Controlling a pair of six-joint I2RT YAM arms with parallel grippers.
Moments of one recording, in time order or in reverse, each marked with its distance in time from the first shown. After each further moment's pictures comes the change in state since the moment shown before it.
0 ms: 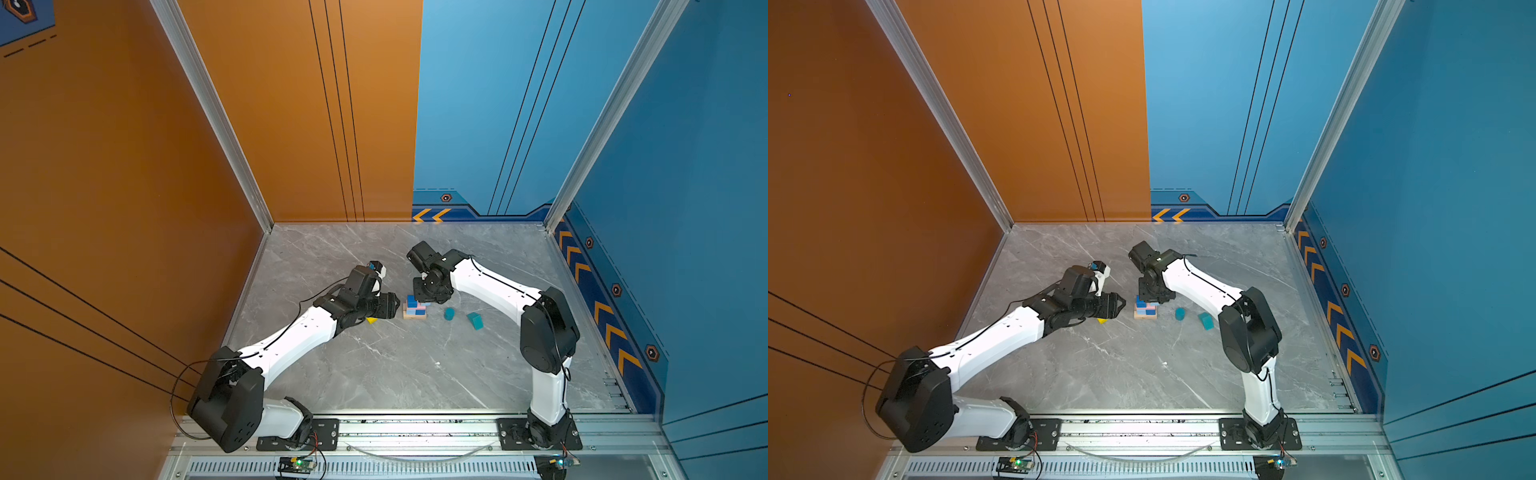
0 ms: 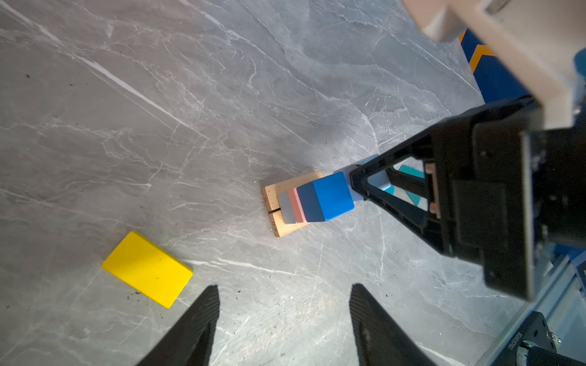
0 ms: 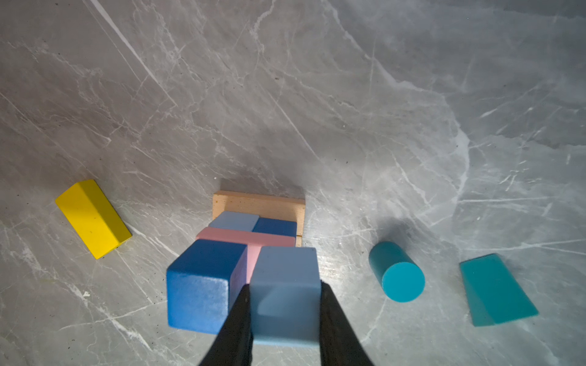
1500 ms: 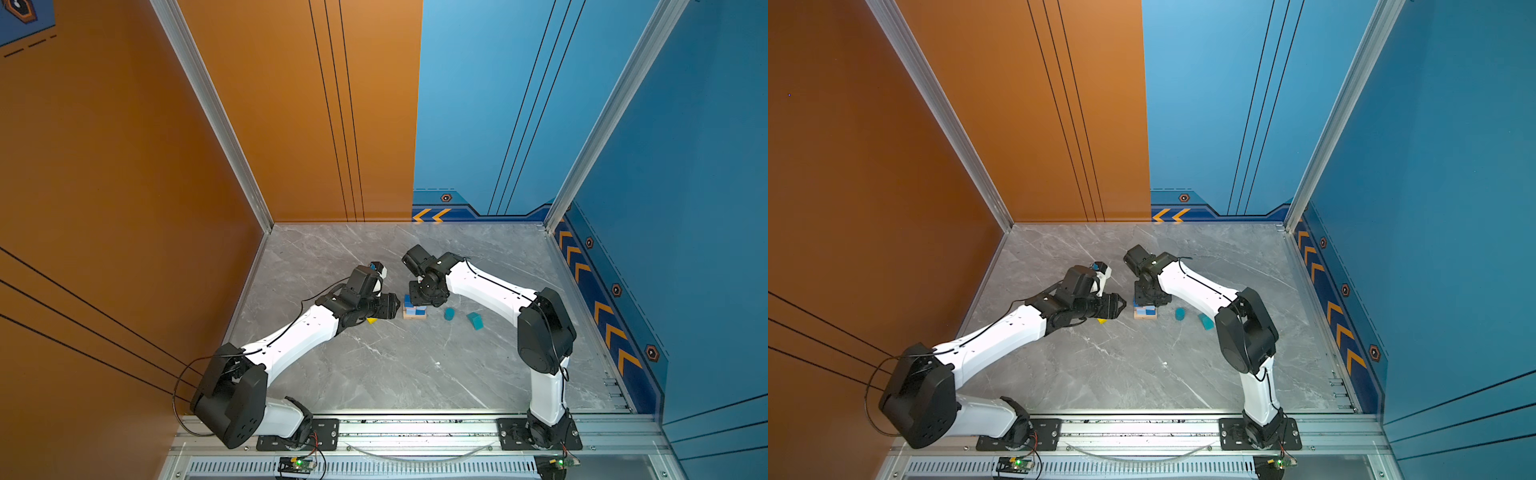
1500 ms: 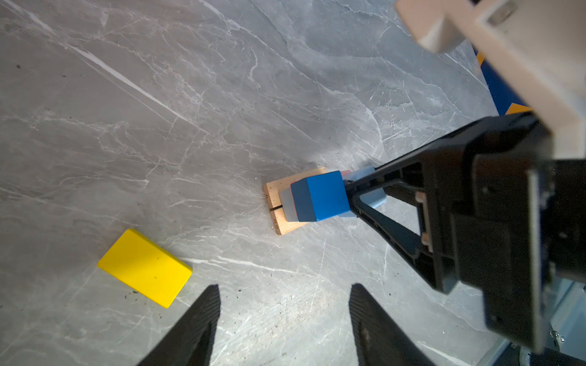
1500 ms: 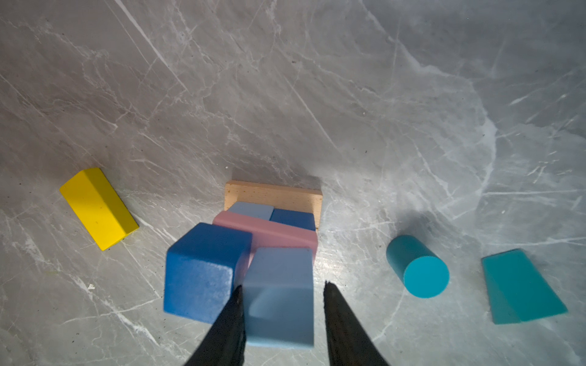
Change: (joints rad) left arm 0.000 0.022 0.004 -0.007 0.004 0.001; right arm 0.030 0.011 0.002 0.000 -0.001 0.022
